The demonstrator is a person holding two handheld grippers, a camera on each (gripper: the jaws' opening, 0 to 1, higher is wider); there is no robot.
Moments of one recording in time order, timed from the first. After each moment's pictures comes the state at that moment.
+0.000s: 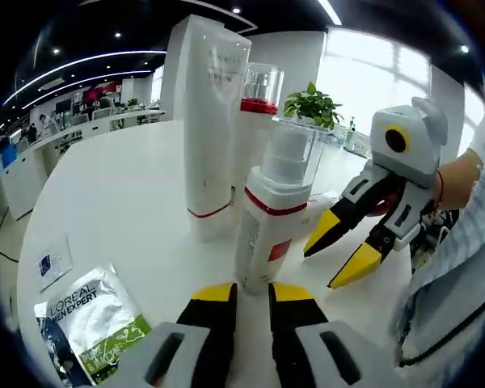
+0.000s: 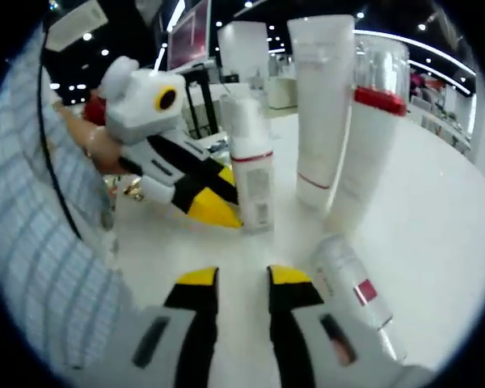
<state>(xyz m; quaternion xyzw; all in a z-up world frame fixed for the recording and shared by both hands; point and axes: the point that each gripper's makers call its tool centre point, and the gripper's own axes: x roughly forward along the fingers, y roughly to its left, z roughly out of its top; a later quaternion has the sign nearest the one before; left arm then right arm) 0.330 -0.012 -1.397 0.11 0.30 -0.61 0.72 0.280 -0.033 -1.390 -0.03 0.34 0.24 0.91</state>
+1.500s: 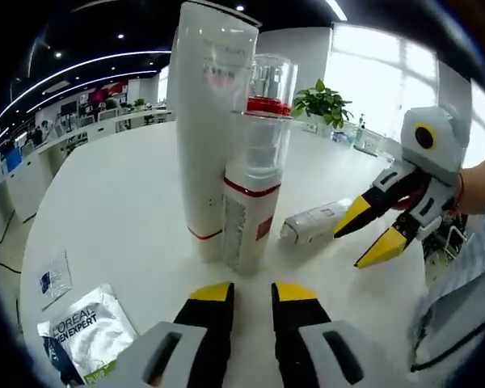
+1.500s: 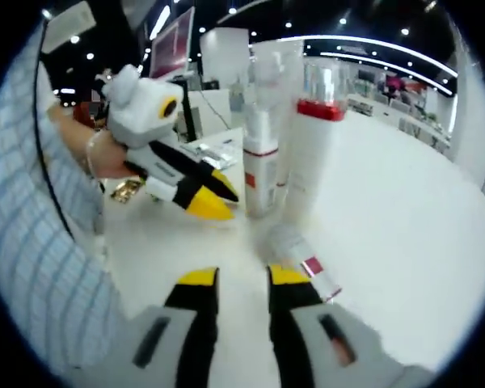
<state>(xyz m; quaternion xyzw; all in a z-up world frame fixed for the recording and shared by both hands) 0.332 -0.025 -1.394 0.13 0.30 -0.61 0.72 0.270 -0.082 -1.367 -0.05 0.31 0.17 0.94</state>
